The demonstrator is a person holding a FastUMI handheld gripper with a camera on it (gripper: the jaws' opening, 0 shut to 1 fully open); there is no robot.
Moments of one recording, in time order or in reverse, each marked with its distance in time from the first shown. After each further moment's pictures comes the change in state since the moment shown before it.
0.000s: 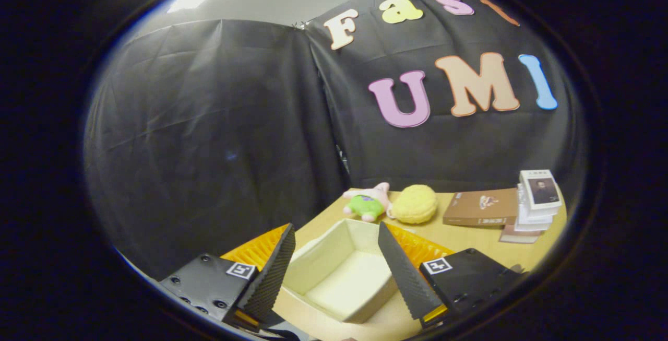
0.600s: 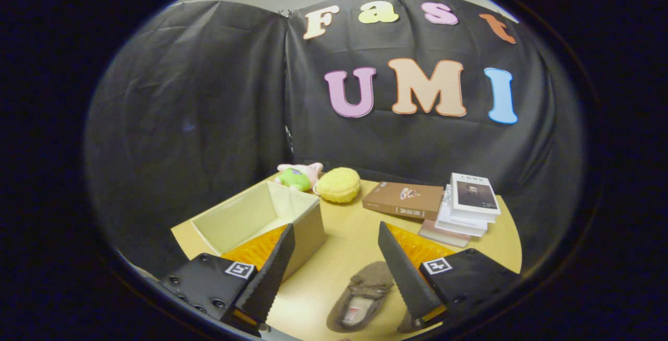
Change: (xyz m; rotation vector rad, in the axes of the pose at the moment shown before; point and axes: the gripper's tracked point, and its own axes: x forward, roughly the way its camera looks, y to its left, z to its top) arm -0.075 -0.150 -0.058 -0.159 0.079 -0.230
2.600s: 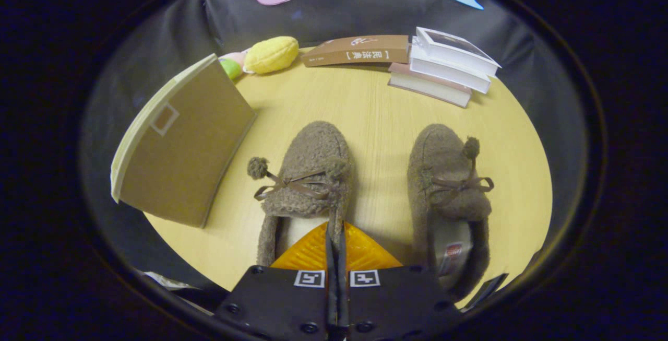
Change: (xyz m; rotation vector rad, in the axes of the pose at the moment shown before) arm 0.026 -0.063 -0.220 0.268 0.654 -0.131
